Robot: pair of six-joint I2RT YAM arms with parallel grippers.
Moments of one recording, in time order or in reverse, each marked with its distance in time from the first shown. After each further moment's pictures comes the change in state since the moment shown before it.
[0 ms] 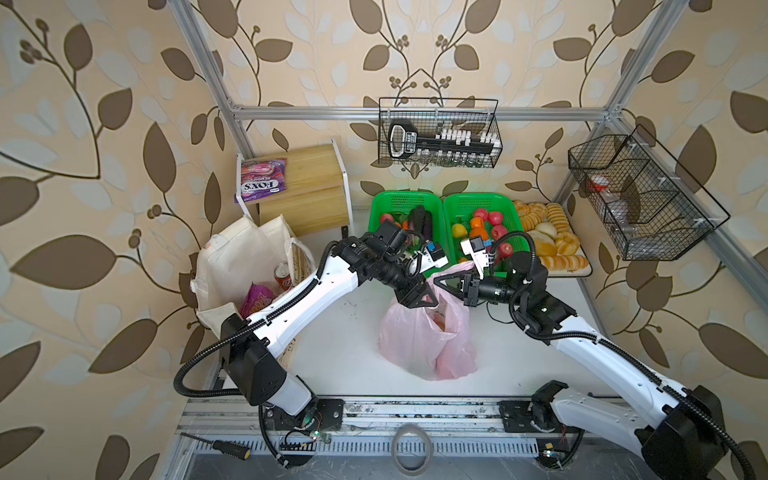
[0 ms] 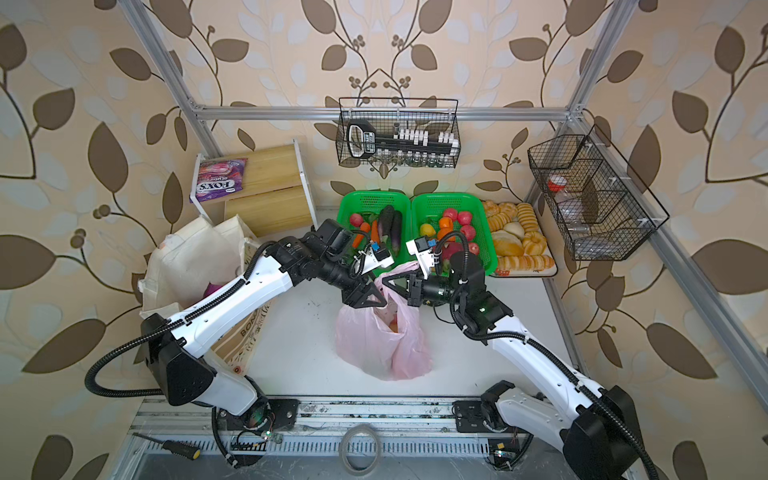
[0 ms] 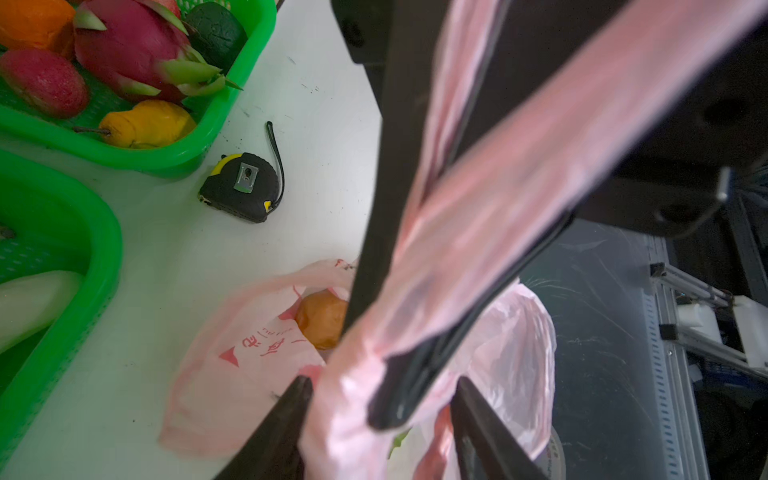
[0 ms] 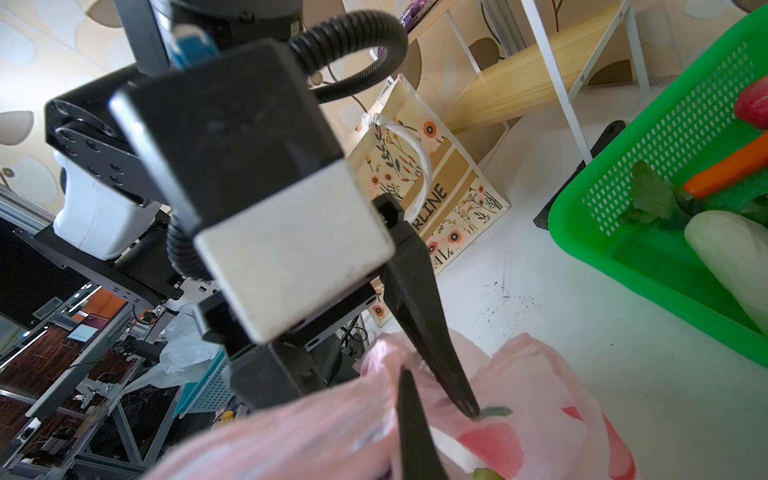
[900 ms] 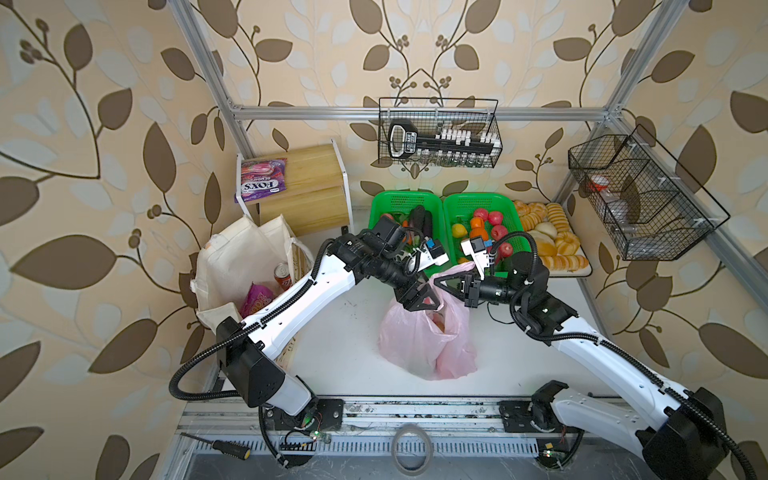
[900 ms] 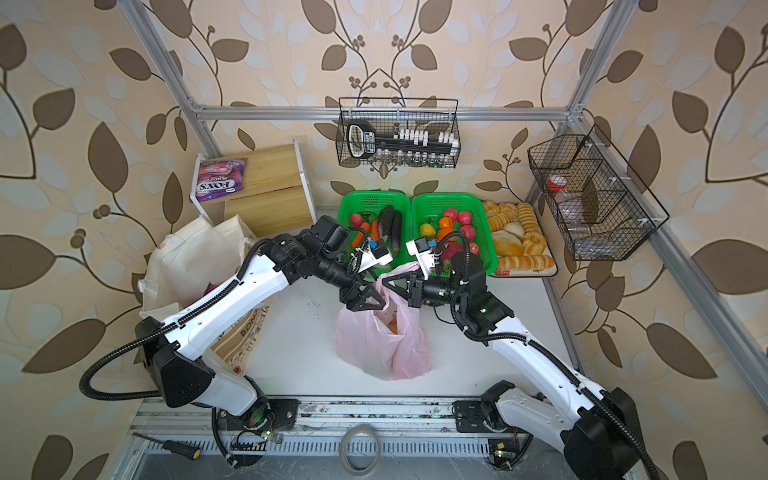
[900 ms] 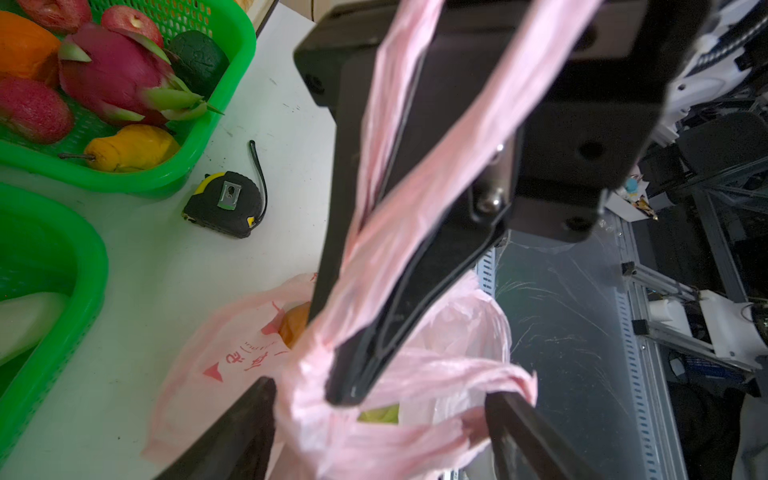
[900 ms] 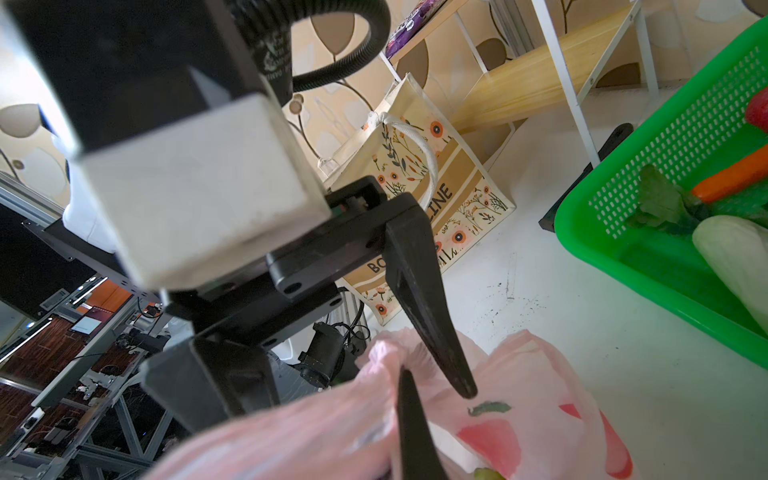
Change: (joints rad) left arm 0.000 -0.013 0.051 -0.045 0.053 0.022; right arm 0.000 -0.008 0.000 -0.001 -0.011 -0.008
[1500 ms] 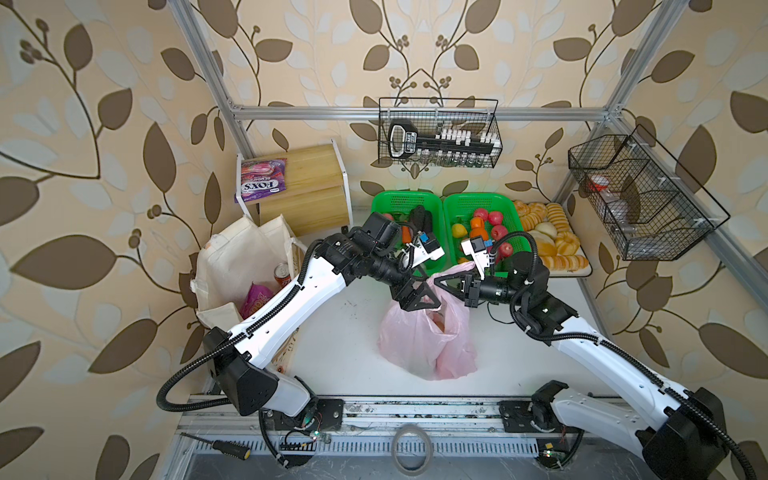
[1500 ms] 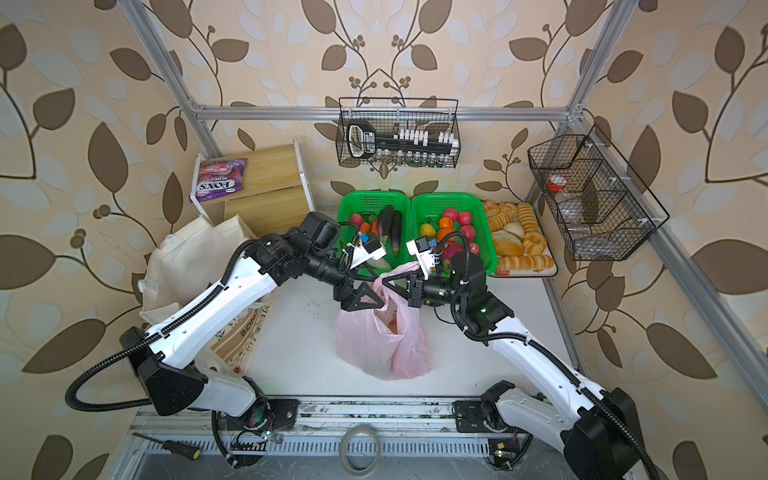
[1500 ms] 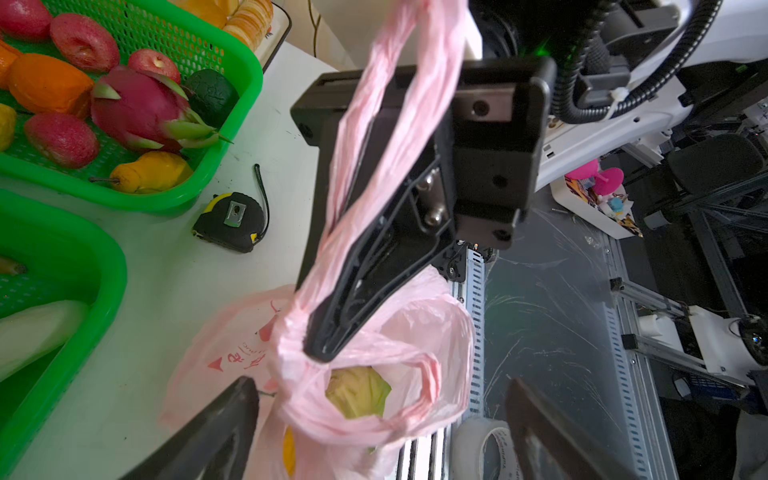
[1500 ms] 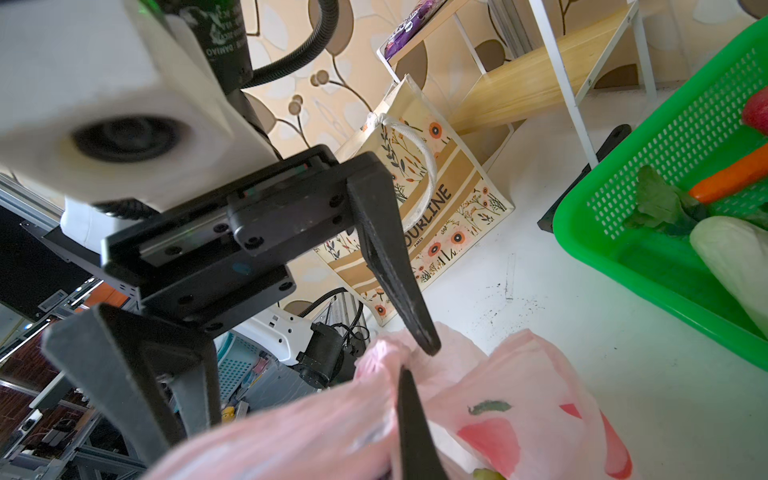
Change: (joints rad) left arm 0.019 -0.055 0.005 0.012 0.024 -0.044; right arm 0.000 0.000 0.000 0.000 0.000 0.000
